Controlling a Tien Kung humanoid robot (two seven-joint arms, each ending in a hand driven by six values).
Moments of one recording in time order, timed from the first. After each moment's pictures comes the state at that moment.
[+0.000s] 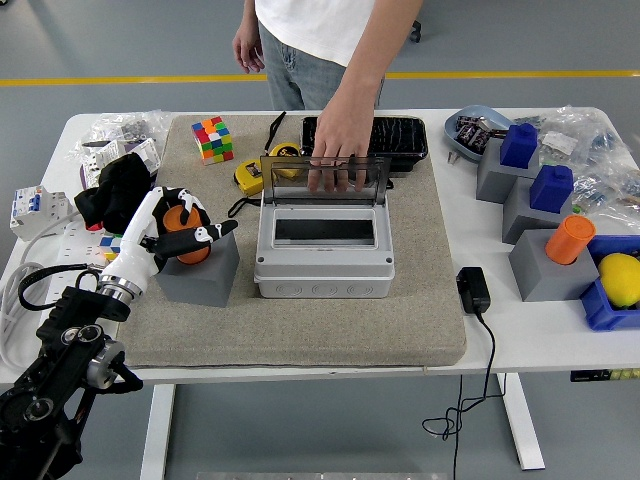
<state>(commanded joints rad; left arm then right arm) -0.19 0.04 -1.37 -1.17 1.26 -0.05 -0.23 0.13 -0.16 1.36 0.19 -0.88 -0.22 0.02</state>
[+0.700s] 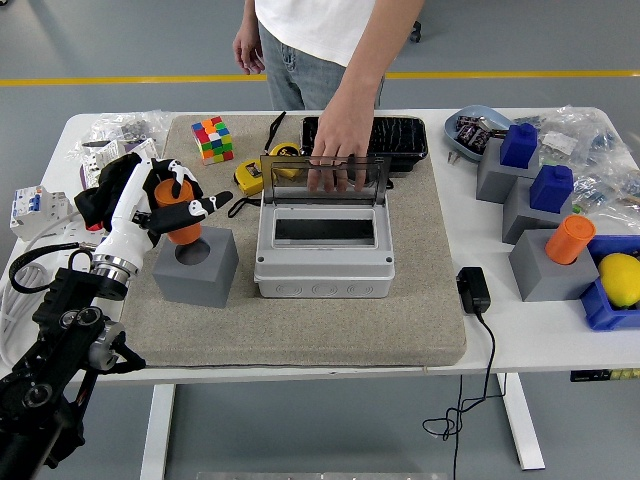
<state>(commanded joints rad) -0.23 0.04 -1.37 -1.22 1.26 0.02 -0.26 0.13 -0.16 1.34 0.18 -0.87 -0.23 0.02</state>
